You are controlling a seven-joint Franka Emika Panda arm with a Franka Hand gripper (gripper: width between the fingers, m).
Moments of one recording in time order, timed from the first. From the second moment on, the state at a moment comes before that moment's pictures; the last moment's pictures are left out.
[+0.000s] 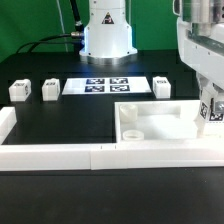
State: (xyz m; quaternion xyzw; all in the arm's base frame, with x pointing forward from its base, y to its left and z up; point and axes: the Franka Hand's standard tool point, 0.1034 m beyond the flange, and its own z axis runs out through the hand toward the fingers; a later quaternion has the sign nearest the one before) arm 0.630 0.120 0.073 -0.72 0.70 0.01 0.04
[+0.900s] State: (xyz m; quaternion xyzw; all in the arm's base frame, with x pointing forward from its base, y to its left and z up) arm 0.624 0.124 0.068 -0.93 0.35 -0.01 0.03
